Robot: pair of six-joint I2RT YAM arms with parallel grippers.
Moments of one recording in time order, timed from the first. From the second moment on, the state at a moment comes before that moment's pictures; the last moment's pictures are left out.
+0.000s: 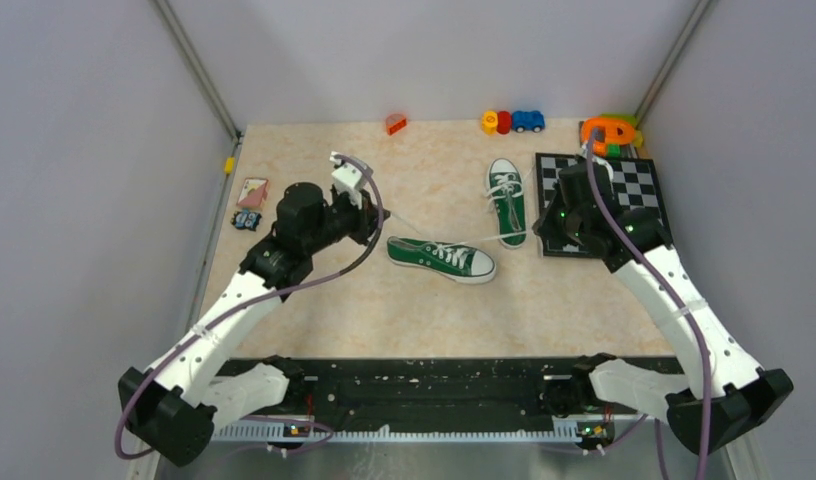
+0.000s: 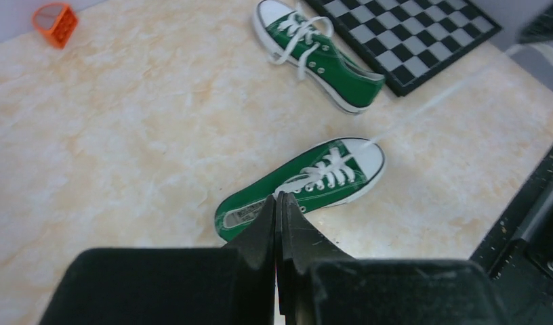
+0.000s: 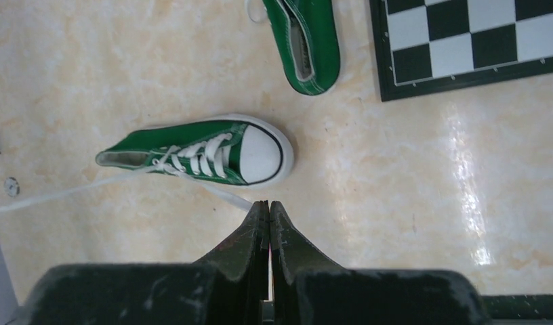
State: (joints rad) left arm -0.49 1.00 0.90 -0.12 0.34 -0.08; right arm 0.42 1.12 1.26 -0.90 0.21 0.69
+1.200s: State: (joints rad) left arm -0.48 0.94 0.90 -0.27 -0.02 -0.18; right arm 0.29 1.04 1.19 -1.08 0.26 0.56
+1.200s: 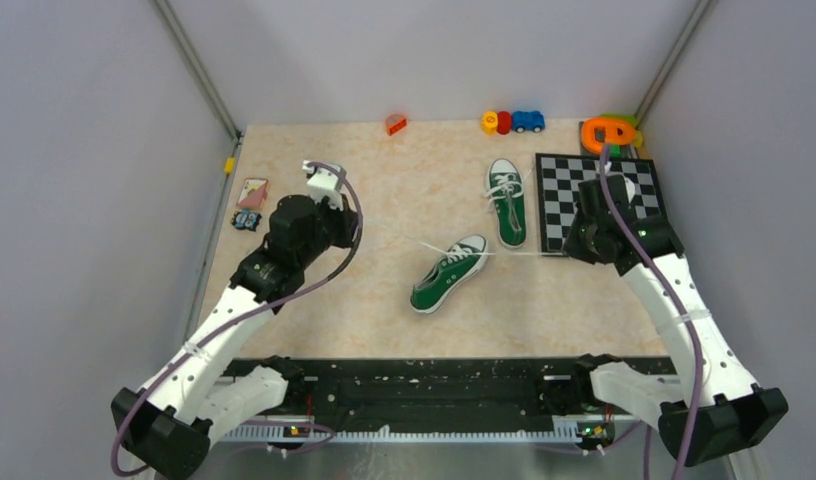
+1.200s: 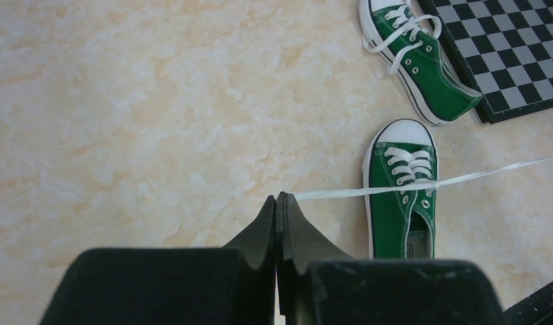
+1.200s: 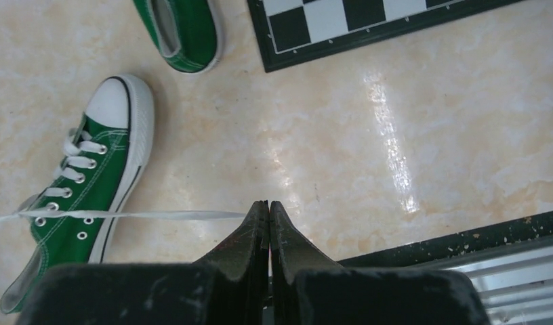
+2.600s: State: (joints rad) left arm -0.28 1.59 0.90 0.01 0.52 -0.16; right arm 0.29 1.10 0.83 -0.75 -0.06 0.59
